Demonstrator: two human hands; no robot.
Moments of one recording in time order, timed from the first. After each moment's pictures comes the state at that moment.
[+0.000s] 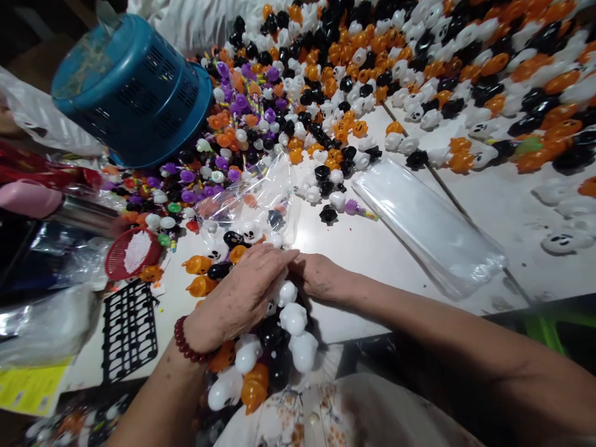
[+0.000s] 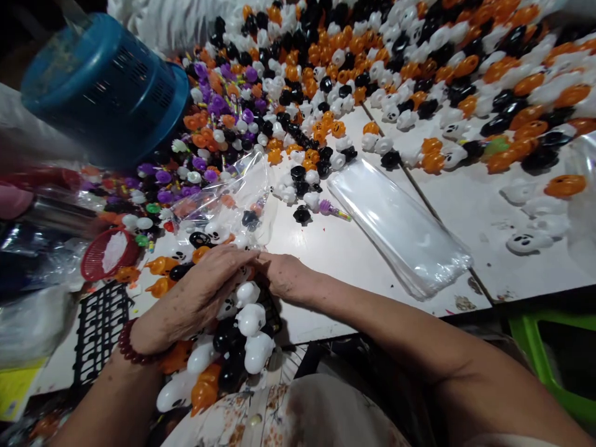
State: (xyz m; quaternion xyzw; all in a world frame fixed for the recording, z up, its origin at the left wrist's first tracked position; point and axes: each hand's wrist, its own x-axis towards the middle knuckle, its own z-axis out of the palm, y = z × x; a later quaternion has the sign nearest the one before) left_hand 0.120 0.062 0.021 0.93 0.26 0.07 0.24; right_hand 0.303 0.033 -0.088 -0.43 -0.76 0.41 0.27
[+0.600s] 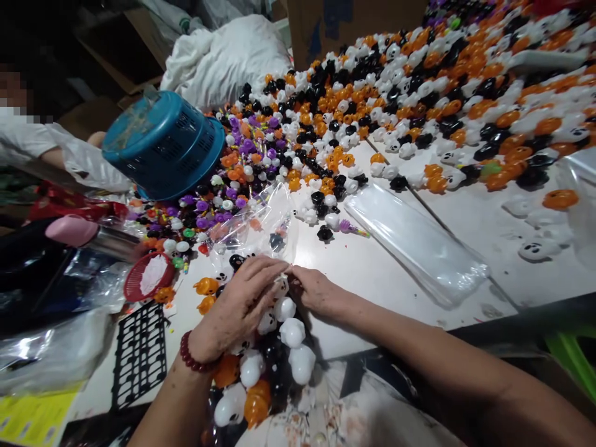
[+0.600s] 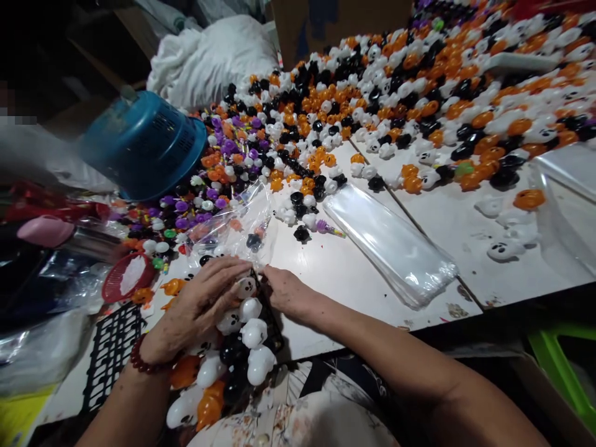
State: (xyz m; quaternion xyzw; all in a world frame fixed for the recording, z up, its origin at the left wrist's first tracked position) left_hand 0.112 0.062 0.035 0.93 0.28 0.13 0.21; right_hand 0.291 0.026 -0.082 -0.49 -0.67 0.44 0.35
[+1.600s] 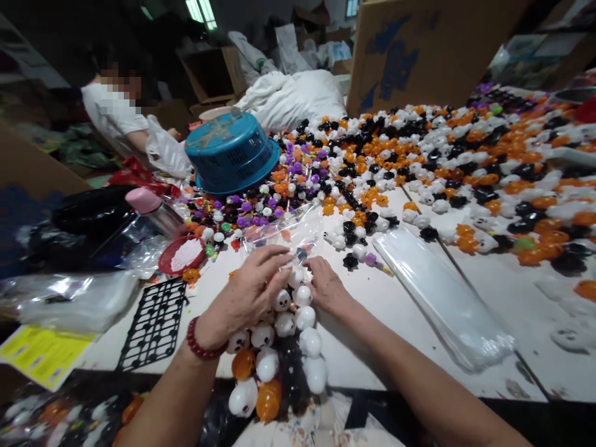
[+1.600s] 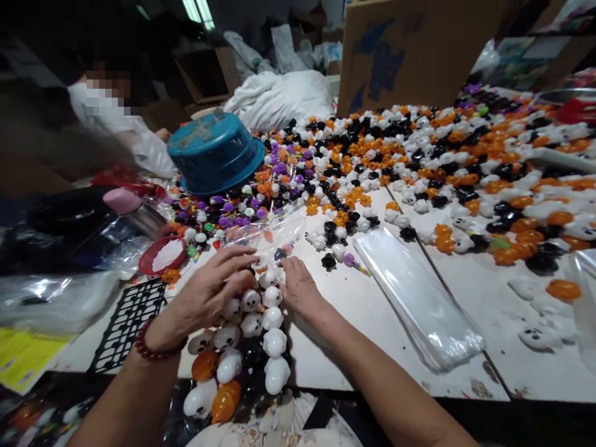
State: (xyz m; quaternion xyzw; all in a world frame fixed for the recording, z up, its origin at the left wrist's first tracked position) left_hand 0.082 0.059 0.060 0.88 0.38 0.25 0.16; right_hand 0.275 0.066 -0.079 -0.50 -0.75 0.20 0.38
